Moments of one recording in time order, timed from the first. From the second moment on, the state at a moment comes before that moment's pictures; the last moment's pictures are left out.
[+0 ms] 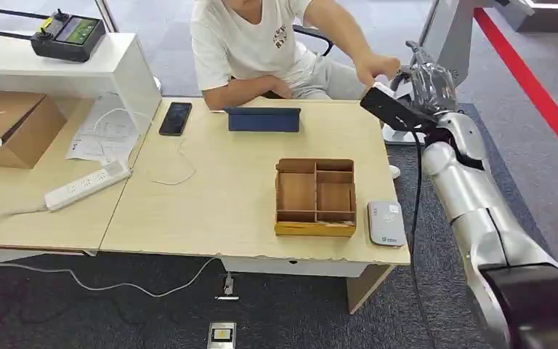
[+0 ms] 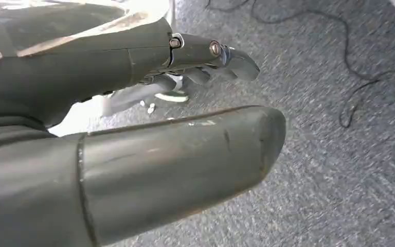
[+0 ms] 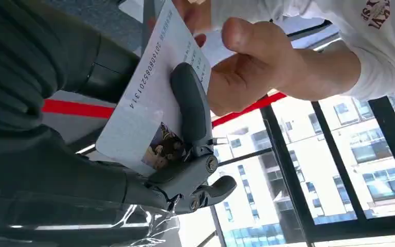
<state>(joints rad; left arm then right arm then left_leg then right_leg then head) -0.15 0.10 0.52 -0.18 -1.44 0.16 -0.05 -1.00 -0.22 0.28 -0.55 0.82 -0.24 -0.27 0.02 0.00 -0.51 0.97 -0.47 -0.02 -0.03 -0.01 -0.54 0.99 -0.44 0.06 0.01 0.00</state>
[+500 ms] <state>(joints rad) -0.15 0.10 0.49 -0.18 -1.45 0.15 -0.03 -1.05 -0.20 0.29 -0.46 0.82 -0.28 -0.24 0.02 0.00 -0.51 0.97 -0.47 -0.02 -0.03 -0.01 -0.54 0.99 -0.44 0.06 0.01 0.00</state>
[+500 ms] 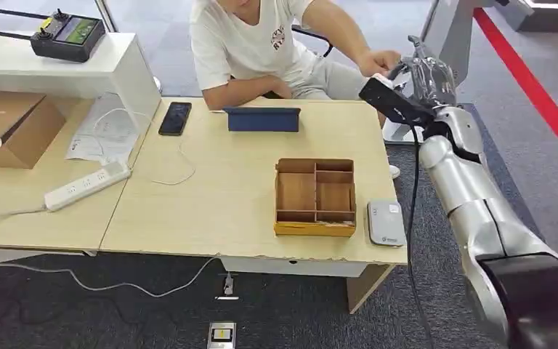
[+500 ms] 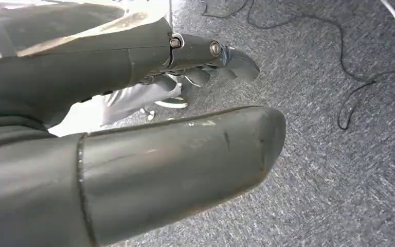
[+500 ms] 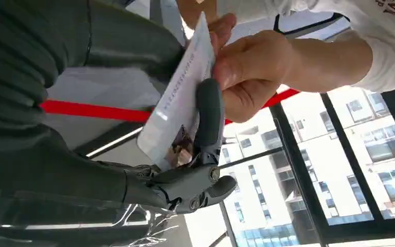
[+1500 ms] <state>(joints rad) -0.12 0.10 0.47 -0.18 -1.39 0.17 -0.01 -0.85 -0.23 0.19 -0.73 -0.07 0.24 -0.09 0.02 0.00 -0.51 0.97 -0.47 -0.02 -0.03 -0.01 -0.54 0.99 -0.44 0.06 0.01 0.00</state>
